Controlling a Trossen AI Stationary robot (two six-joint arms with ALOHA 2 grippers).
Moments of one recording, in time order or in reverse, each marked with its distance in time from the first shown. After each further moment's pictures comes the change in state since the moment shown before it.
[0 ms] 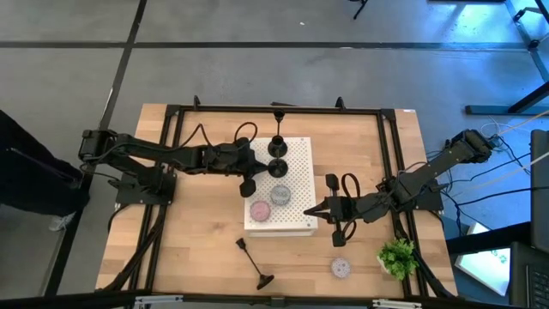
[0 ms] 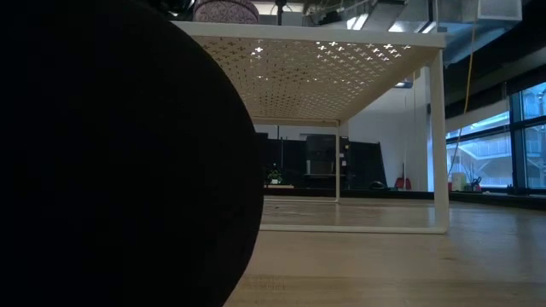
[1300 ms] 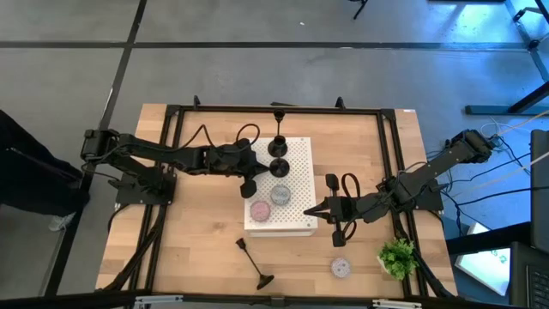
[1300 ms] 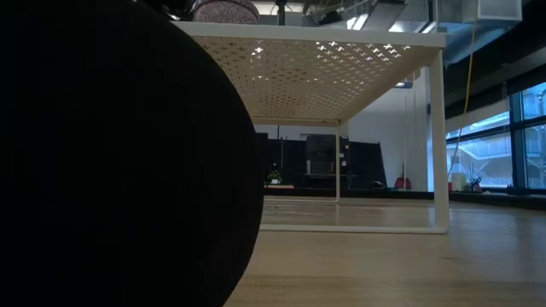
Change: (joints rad) left arm 0.000 0.020 0.000 -0.008 -0.003 0.000; right arm 0.000 0.000 0.000 0.003 0.000 0.000
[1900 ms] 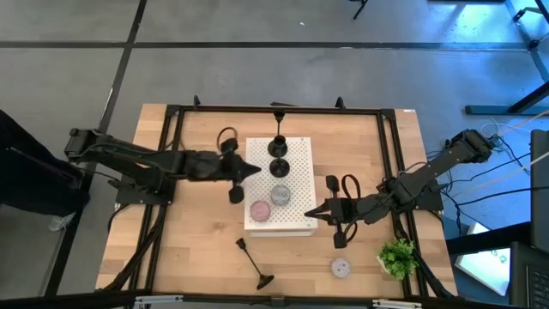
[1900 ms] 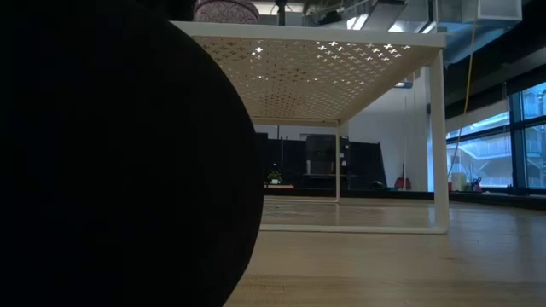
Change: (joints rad) left arm -0.170 -0.212 -0.001 -0.060 -0.196 0.059; right arm 0.012 0.000 0.000 -0.005 -0.007 0.003
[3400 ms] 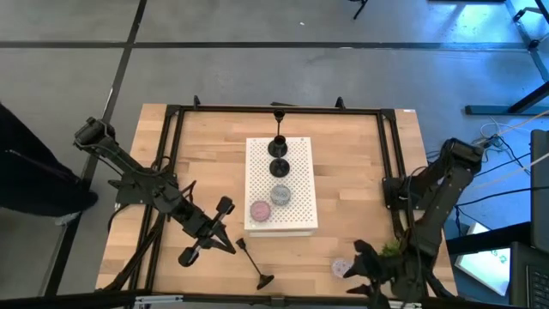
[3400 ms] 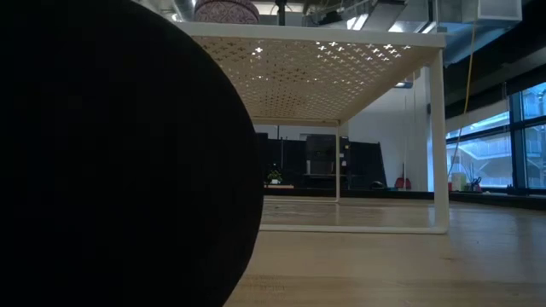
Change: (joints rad) left arm -0.498 0.044 0.000 0.466 0.294 0.183; right arm 0.513 0.220 0.036 -0.201 0.023 0.900
